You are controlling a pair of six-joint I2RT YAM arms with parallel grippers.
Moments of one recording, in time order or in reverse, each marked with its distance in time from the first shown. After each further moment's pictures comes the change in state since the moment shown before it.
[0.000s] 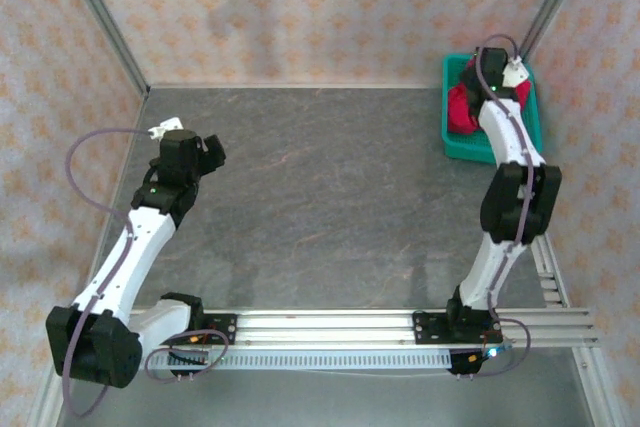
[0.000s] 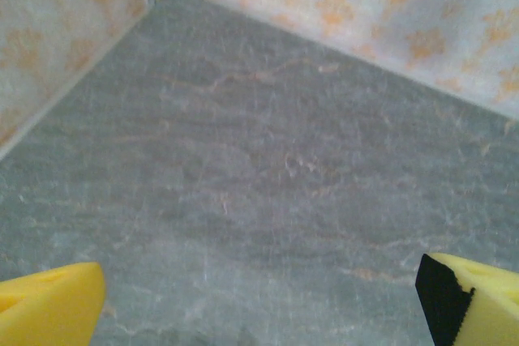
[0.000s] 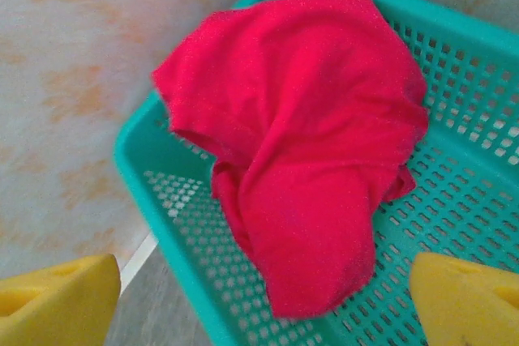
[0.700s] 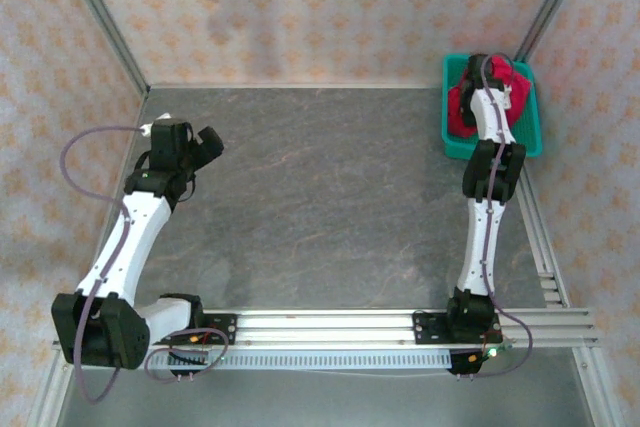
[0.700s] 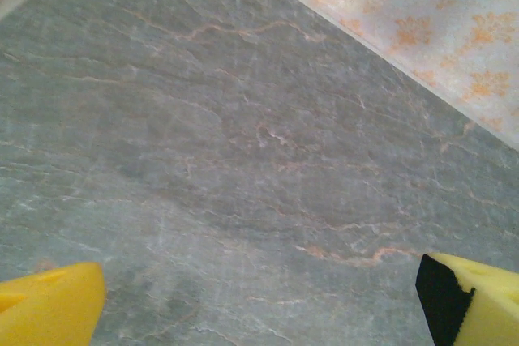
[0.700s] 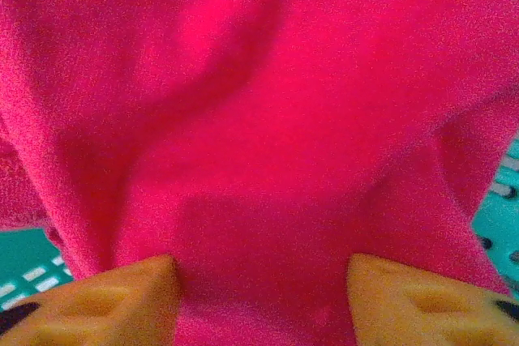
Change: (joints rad) left arm 0.091 0.089 0.122 -0.110 0.206 -0.168; right arm -0.053 0.629 0.681 -0.374 -0.121 0.426
